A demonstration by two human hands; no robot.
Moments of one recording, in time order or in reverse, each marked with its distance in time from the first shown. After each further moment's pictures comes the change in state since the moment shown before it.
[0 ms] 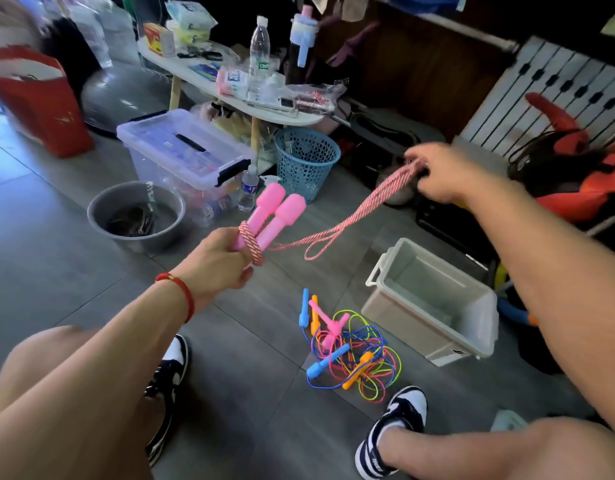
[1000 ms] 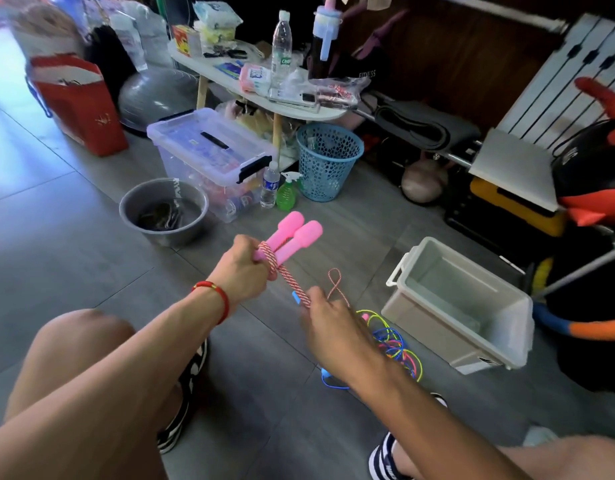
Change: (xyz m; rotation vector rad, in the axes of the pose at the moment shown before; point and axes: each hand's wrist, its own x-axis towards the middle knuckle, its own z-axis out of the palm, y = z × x) left_hand 0.016 -0.043 0.021 0.281 0.179 -0.068; right_hand -0.166 -0.143 0.162 0.276 -0.156 -0.167
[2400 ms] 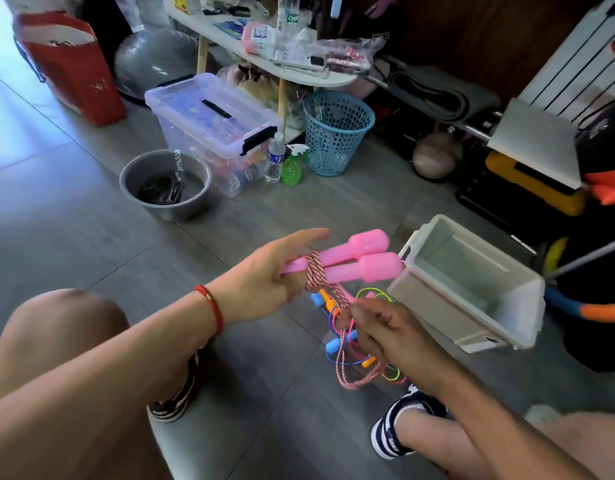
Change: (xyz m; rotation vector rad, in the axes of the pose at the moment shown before) left_hand -0.054 0.022 -0.001 -0.031 -0.474 0.386; right_hand -0.039 0.069 -0.001 1.021 -0.214 -0.004
